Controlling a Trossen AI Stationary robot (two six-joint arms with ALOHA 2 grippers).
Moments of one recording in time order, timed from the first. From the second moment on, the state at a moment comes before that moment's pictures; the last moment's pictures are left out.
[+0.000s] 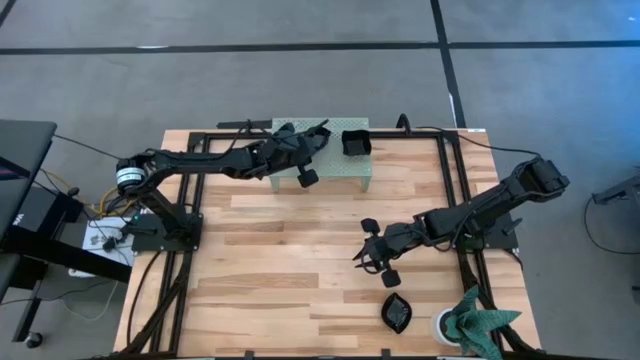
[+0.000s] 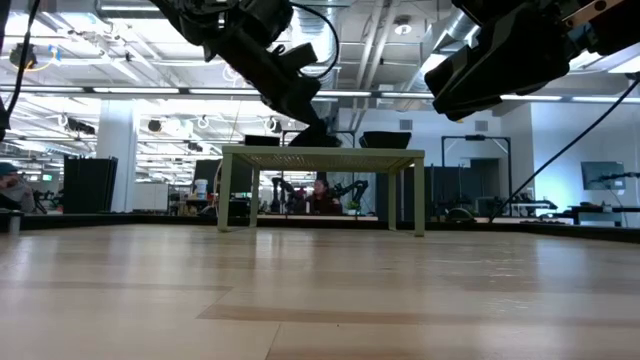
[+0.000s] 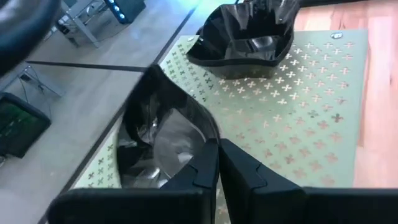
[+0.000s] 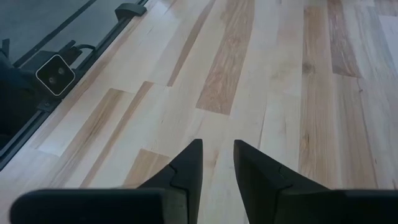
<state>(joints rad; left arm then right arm) 0.29 1.60 1.07 0.04 -0.32 0.30 0.33 1.34 0.63 0.14 0.00 0.04</state>
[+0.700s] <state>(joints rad) 0.30 1.60 1.06 0.06 -0.38 0.20 0.32 1.34 0.63 0.14 0.00 0.04</state>
